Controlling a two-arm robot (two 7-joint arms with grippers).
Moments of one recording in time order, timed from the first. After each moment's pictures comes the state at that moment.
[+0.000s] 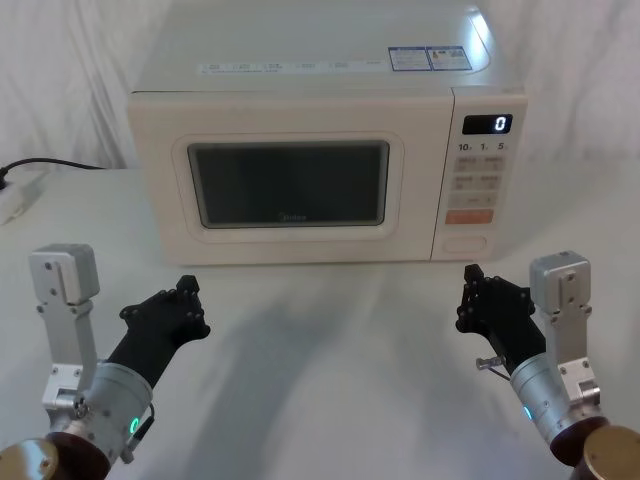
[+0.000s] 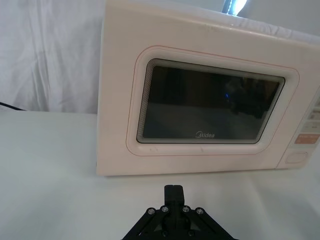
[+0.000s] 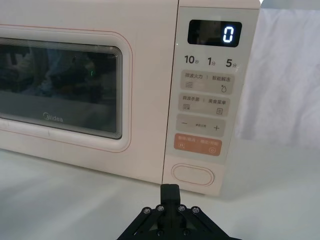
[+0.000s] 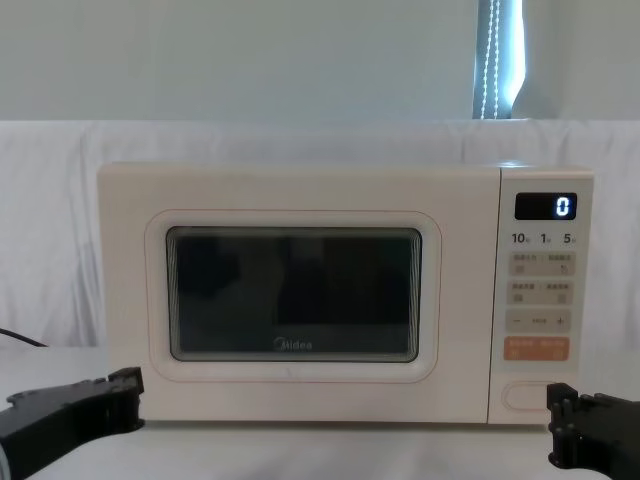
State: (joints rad) left arm -0.03 0.18 0.11 -1.63 -0.35 0.13 -0.15; right arm 0.13 0.05 -0.16 -1.35 0.01 -0.18 0.11
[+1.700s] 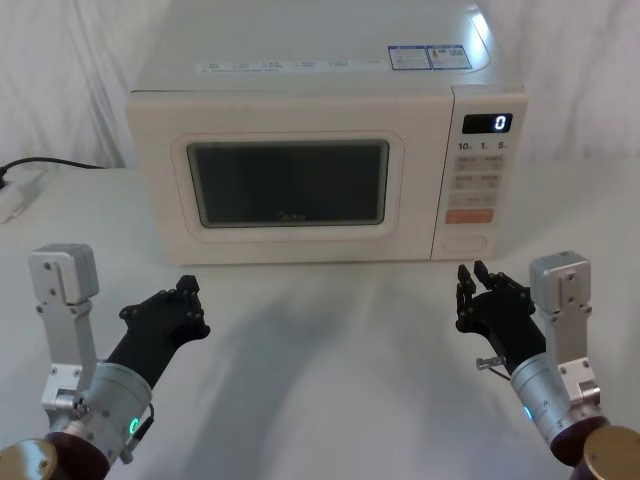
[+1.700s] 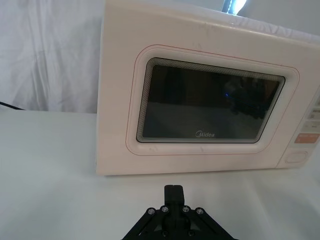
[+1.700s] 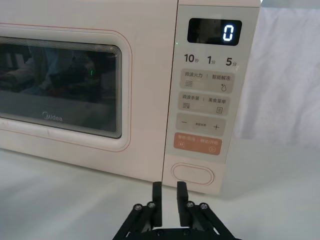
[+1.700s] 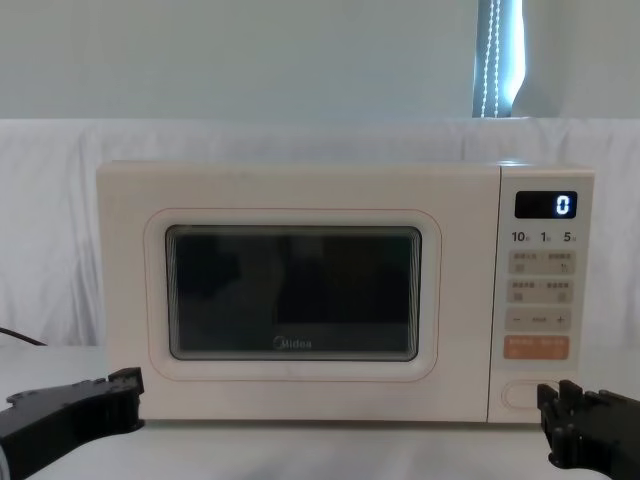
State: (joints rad) left arm -0.03 0.18 0.11 -1.63 -0.35 0.13 -0.15; right arm 0.13 0.05 -0.16 -1.35 0.01 -0.18 0.11
